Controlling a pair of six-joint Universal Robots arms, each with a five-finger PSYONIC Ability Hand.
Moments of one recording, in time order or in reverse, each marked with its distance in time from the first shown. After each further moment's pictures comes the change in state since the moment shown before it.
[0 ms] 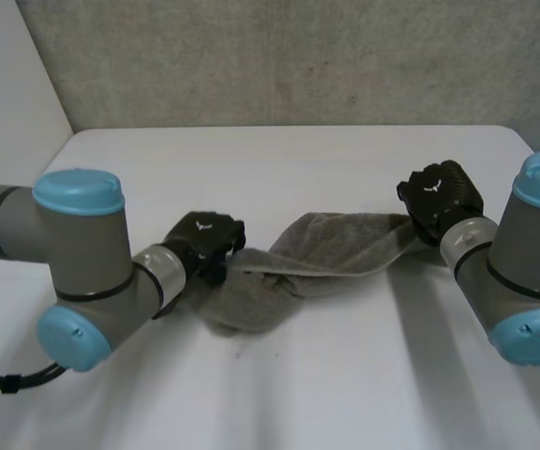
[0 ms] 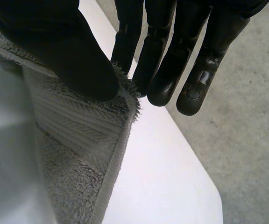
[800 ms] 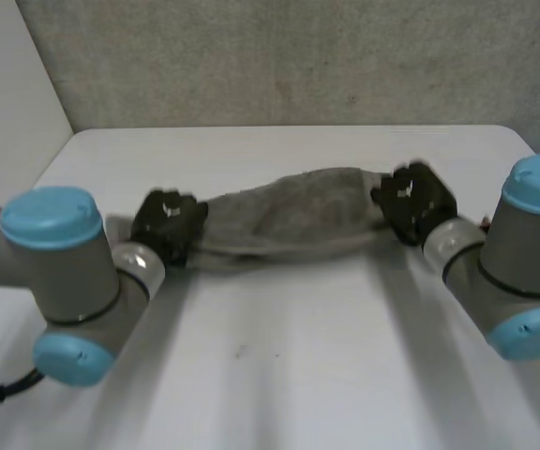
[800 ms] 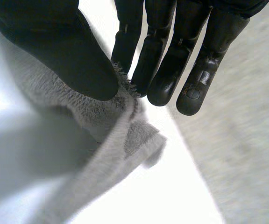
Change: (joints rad) left arm 0.018 0.104 -0.220 0.245 -0.190 0.203; right arm 0.003 0.034 0.005 -0.013 -0.148 -0.086; left_hand 0.043 0.068 0.072 0.071 0.064; right_hand 0.000 0.012 0.003 0.005 0.007
